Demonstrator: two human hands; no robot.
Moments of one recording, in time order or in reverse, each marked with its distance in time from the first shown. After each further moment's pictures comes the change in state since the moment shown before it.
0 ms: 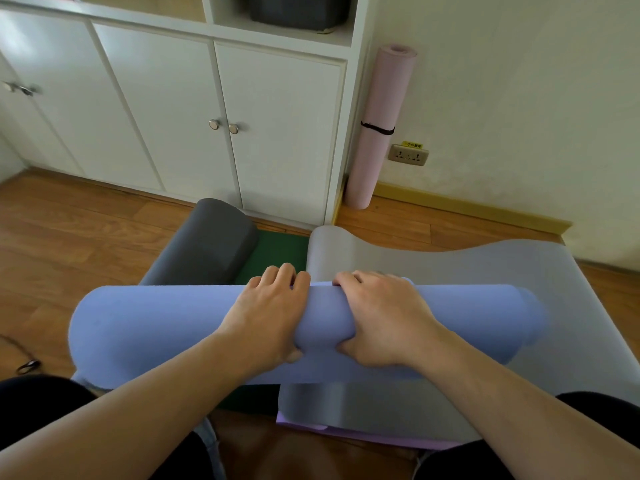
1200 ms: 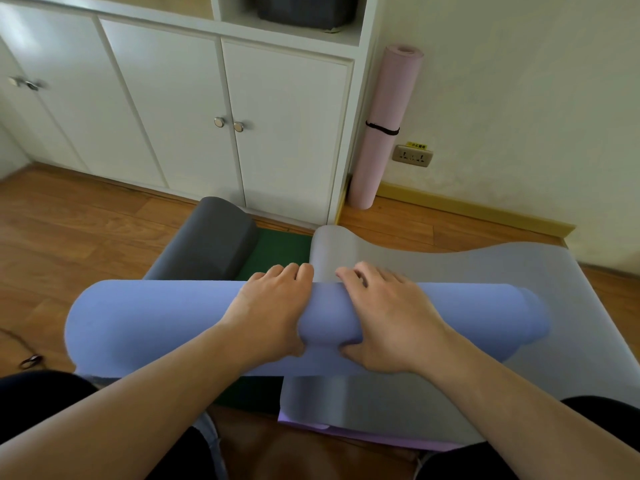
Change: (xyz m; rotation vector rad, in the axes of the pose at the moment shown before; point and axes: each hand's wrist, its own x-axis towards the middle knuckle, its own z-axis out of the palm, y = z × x) left_hand 0.003 -0.006 -0.005 -0.119 0.007 -0.022; right_hand -0.004 -0.003 -0.002 -0.078 -0.019 -0.021
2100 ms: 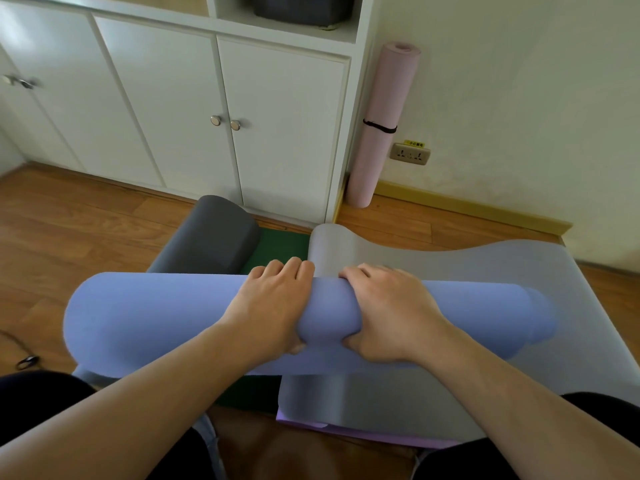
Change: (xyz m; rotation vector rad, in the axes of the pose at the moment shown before) left_hand 0.003 0.002 0.001 0.113 0.010 0.026; right_hand 0.004 0.006 -0.003 0.063 0.024 0.038
